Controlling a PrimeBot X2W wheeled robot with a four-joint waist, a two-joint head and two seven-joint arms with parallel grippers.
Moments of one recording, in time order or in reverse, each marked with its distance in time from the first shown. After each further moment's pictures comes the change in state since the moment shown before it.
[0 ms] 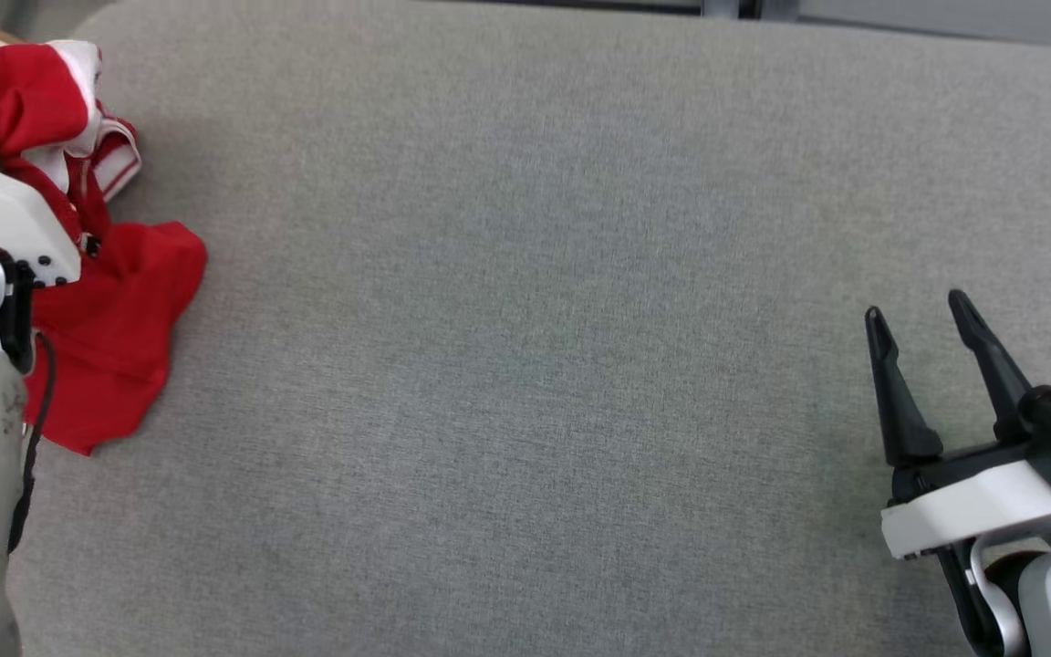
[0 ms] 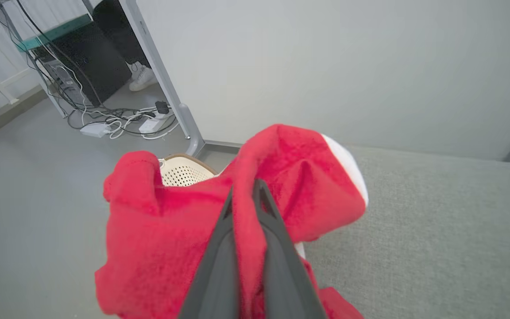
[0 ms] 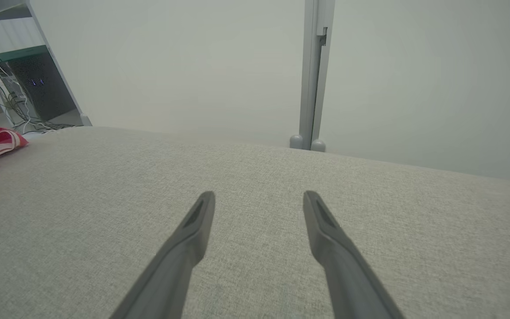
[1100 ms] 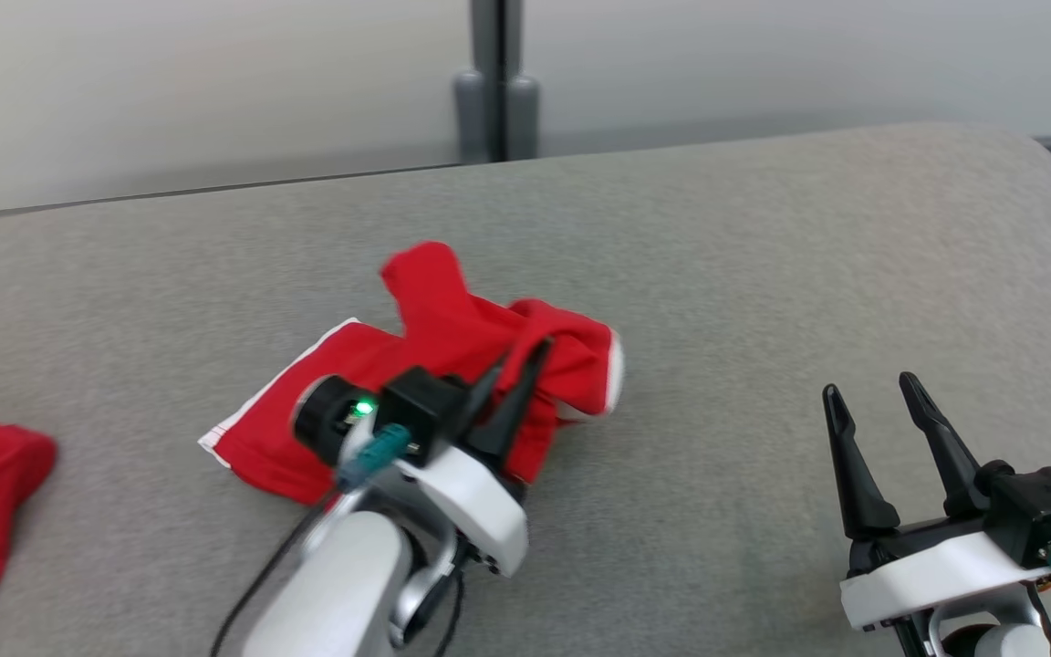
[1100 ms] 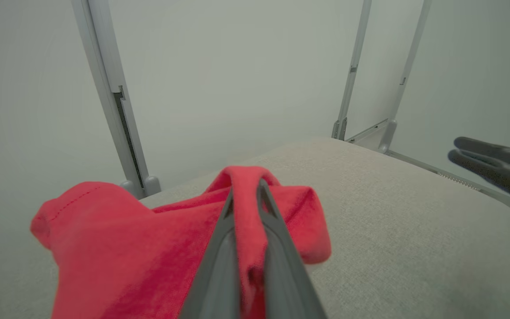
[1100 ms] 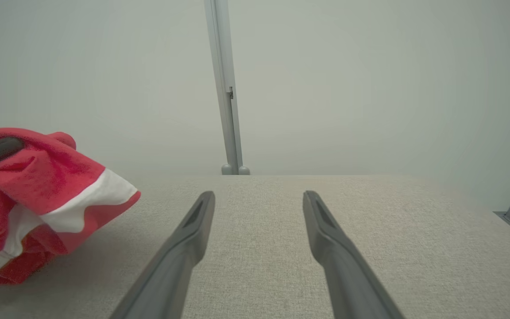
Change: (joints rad) left arm 0.681 -0.268 -0.385 -0.998 -0.011 -0.068 0.117; right arm 0.133 0.085 0.017 -0.006 0.021 0.000 -0.016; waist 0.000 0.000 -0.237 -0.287
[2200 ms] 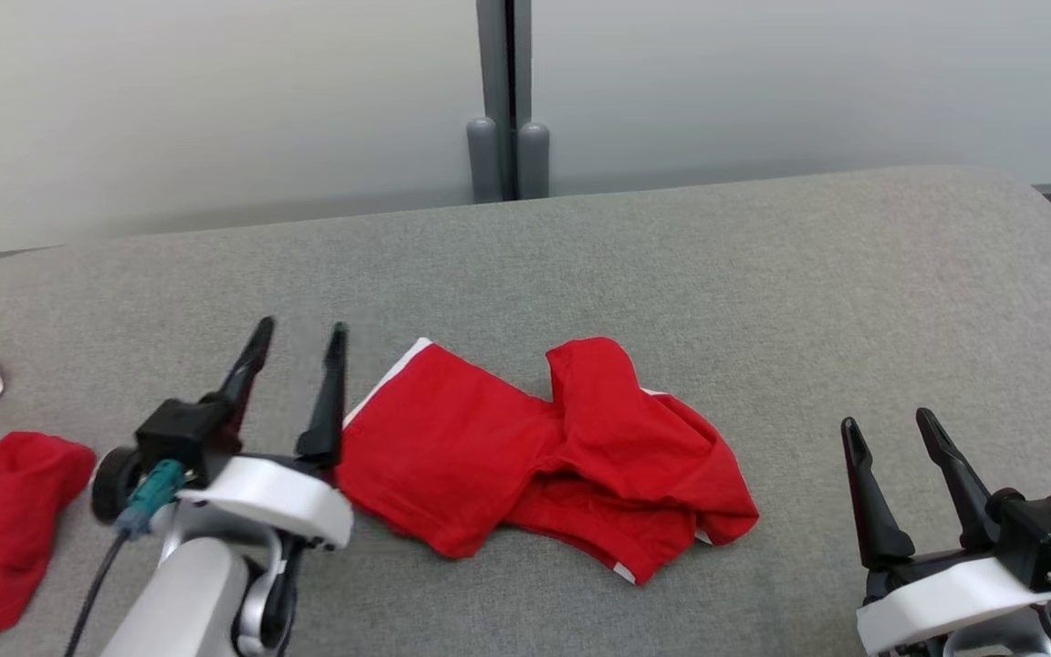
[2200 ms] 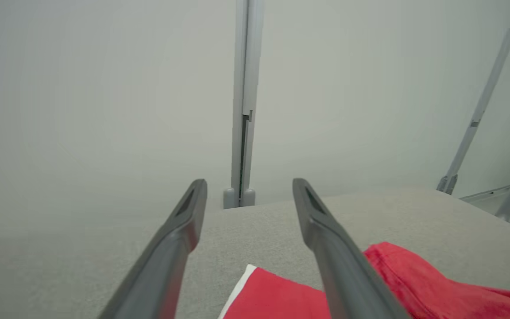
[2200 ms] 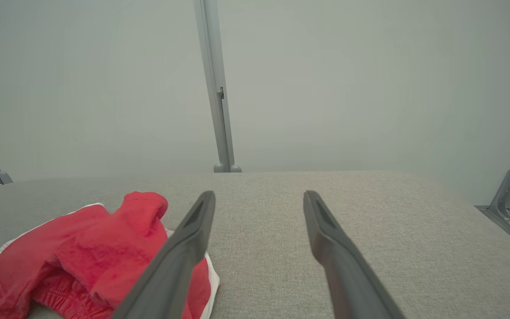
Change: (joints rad) left arm 0.043 0.143 0.088 0.072 -0.184 0.186 -0.192; right arm 0.038 -0.004 -0.031 0.031 0.002 0.000 -0.007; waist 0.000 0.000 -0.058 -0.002
